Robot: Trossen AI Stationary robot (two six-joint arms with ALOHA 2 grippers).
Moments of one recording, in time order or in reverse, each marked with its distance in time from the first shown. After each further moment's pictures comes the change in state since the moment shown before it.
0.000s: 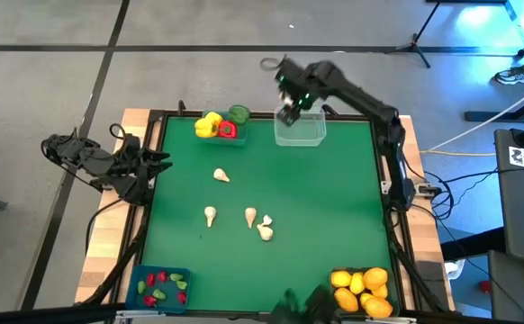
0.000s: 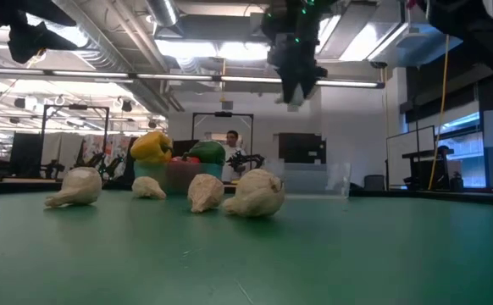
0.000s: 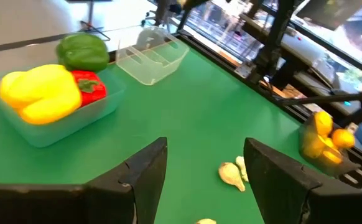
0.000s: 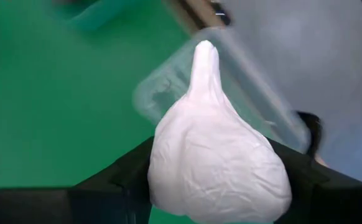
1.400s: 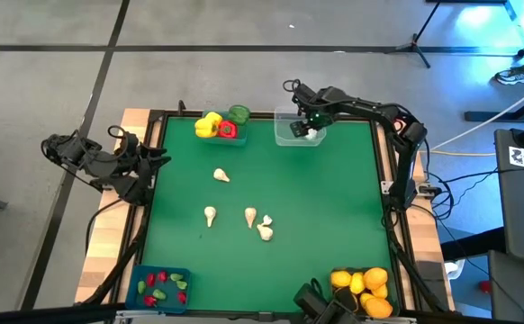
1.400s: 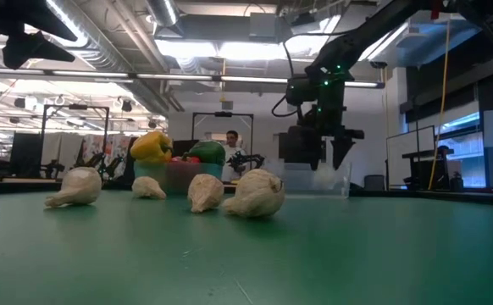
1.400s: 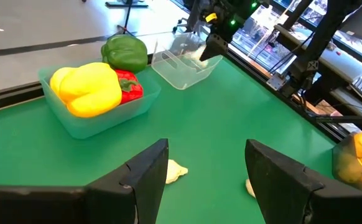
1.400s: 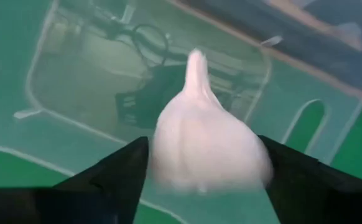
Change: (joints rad) left arm 0.000 0.000 0.000 -0.107 -0.110 -0.124; right arm -0.185 -0.166 -0.821 0.541 -0.033 0.294
